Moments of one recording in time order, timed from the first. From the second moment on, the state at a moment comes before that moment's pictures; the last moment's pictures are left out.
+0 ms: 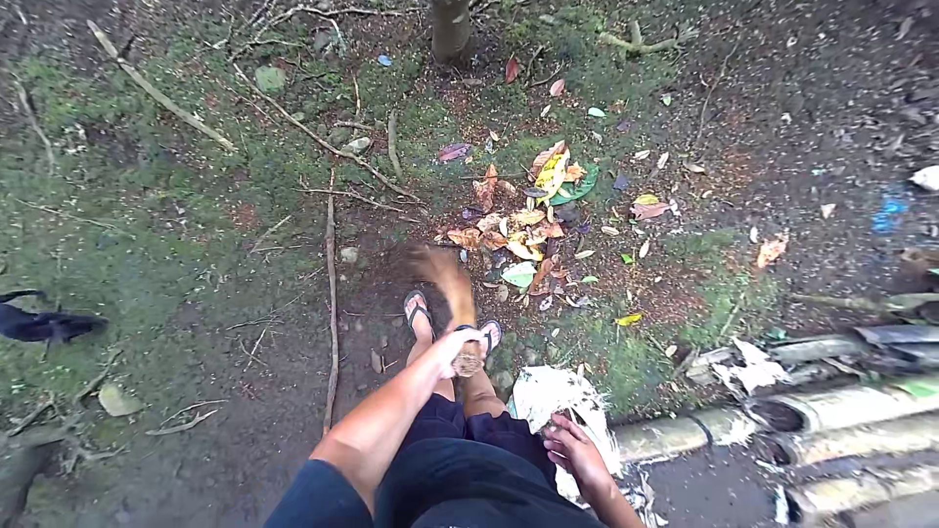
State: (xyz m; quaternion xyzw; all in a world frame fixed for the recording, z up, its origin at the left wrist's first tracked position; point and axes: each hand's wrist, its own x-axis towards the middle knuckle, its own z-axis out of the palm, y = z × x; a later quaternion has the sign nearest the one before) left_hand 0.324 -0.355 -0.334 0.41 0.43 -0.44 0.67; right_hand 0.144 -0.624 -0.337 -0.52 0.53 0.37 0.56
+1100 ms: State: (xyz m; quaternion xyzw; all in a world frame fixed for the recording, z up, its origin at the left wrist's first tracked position) left_hand 0.309 -0.298 -0.255 0.56 0.38 -0.39 0.62; right_hand 0.145 -0.622 -0.341 -0.50 0.56 0.35 0.57
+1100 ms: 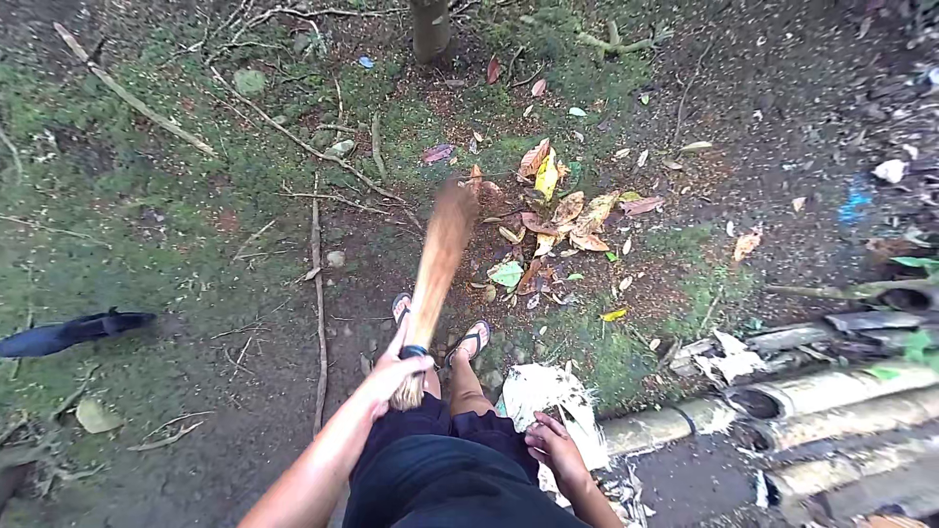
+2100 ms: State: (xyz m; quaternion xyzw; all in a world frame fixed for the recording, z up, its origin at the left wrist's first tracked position) left_hand 0.279 -0.182 -0.333 0.38 0.61 -0.07 0.69; right_hand 0.149 -0.627 -0.347 -0.53 0.54 0.36 0.54
